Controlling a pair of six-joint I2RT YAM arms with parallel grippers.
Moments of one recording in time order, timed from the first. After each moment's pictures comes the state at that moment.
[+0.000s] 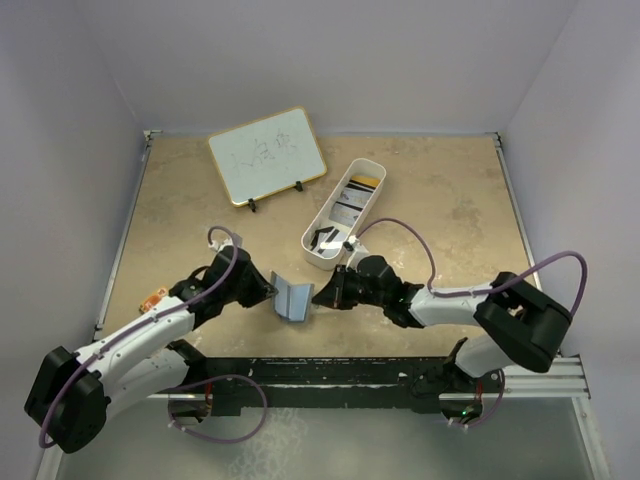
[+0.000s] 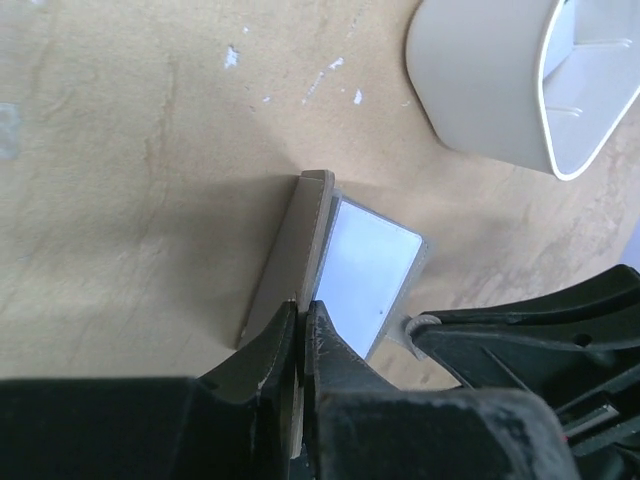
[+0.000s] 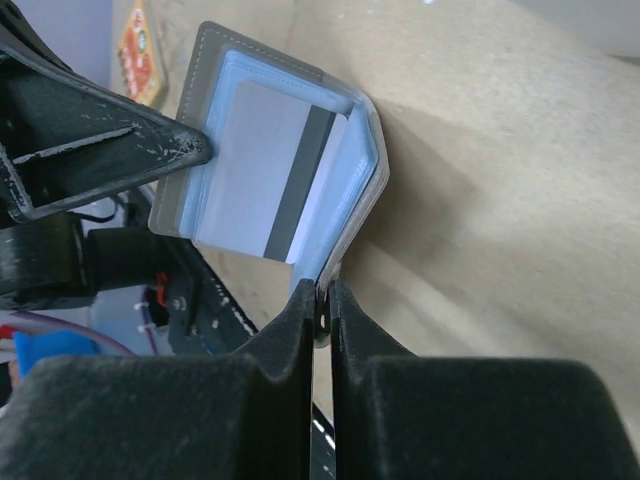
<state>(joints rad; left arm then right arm) -0.61 0.94 0.45 -0.32 0.01 -1.11 0.90 1.43 0.45 0.47 -0.17 0.90</state>
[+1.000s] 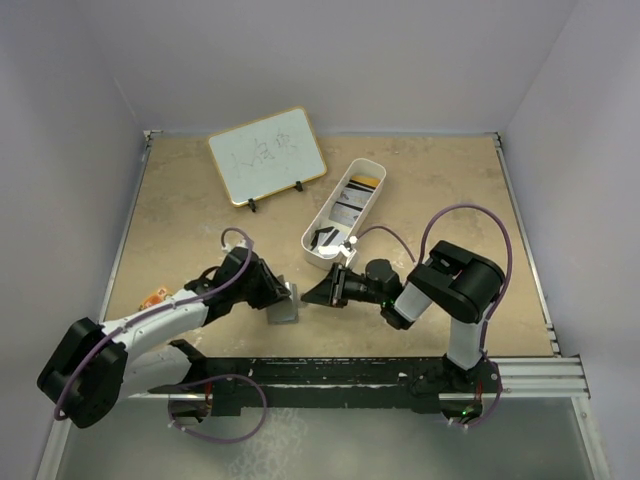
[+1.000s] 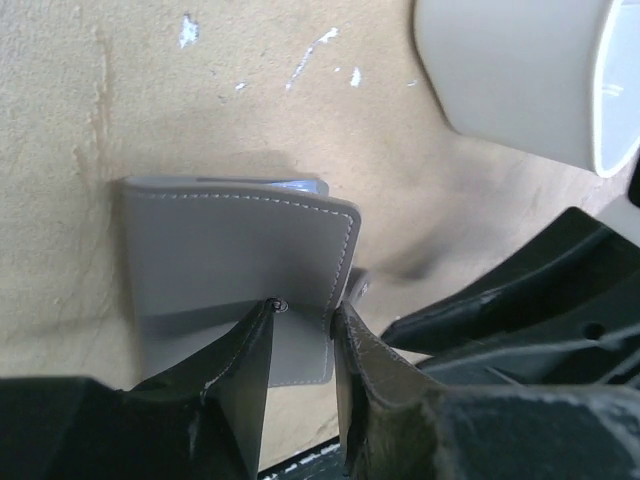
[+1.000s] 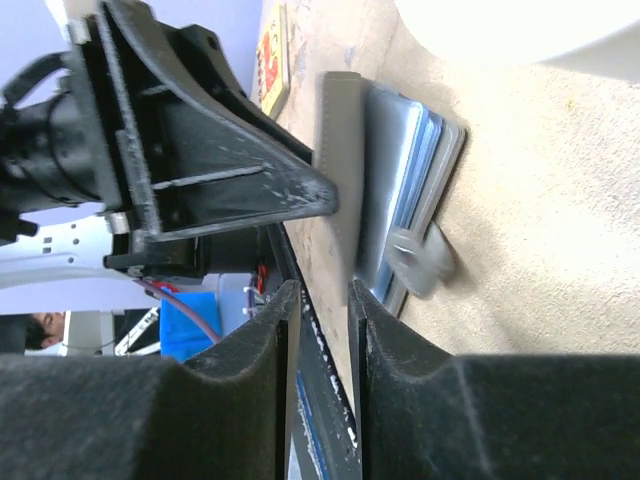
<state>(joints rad) -0.61 1.09 0.42 -0.15 0.08 -1.10 0.81 1.87 0.39 1.25 -0.46 1.14</state>
